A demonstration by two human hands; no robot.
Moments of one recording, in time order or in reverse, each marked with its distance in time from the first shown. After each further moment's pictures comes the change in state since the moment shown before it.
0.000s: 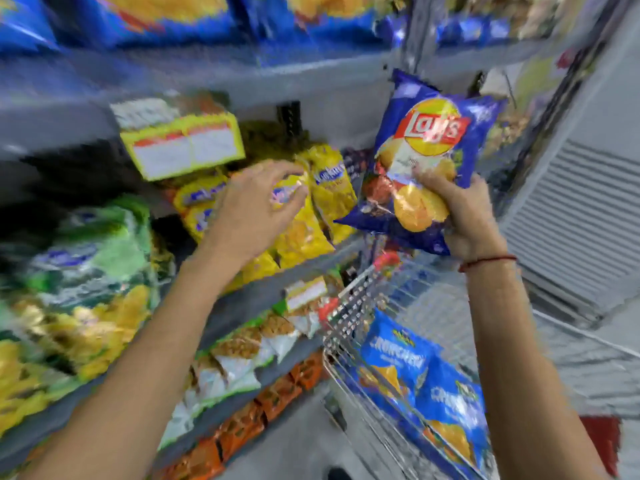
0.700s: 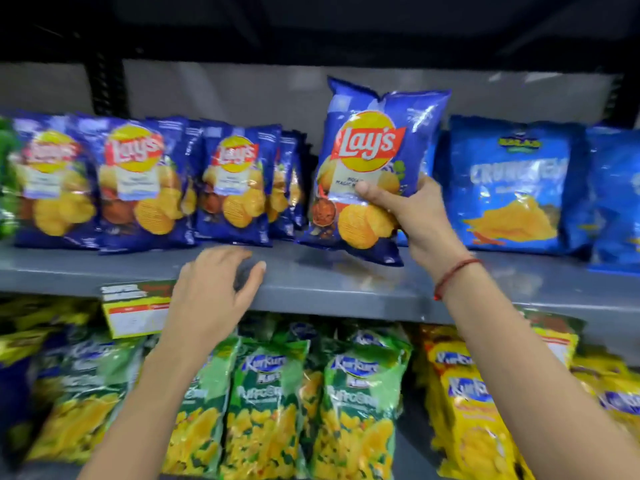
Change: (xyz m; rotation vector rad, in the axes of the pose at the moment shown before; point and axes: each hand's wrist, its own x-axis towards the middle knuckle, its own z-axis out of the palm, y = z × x) left_hand -0.130 -0.071 -0.330 0.877 0.449 -0.526; right_hand -0.063 -0.088 0.431 0.241 -0.852 -0.156
